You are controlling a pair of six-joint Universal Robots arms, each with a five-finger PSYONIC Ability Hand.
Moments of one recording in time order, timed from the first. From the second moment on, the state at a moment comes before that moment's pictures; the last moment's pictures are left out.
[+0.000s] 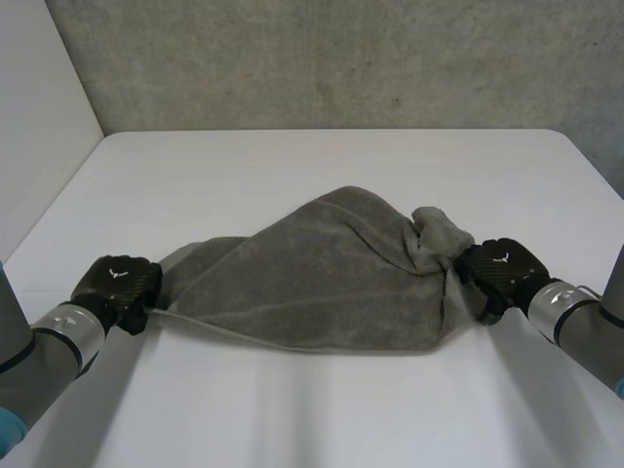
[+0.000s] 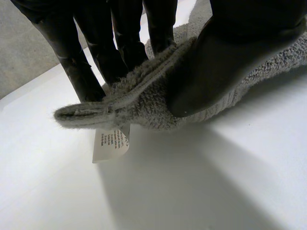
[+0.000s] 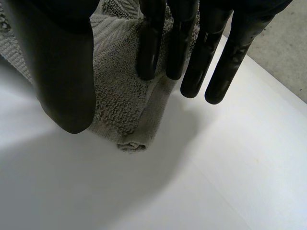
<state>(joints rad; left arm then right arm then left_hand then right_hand) 4.62 -1.88 -1.96 3.41 -1.32 3.54 1.66 -1.03 1.70 -0.20 1.15 2.55 1.29 1.35 1.34 1.36 1.13 0.63 0.62 0.63 0.63 0.46</state>
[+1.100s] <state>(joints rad) 4.63 -1.88 -1.96 3.41 -1.32 3.54 1.74 -1.05 1.71 -0.13 1.19 2.76 1.29 1.35 1.34 1.36 1.13 0.47 0.45 0.46 0.46 0.30</state>
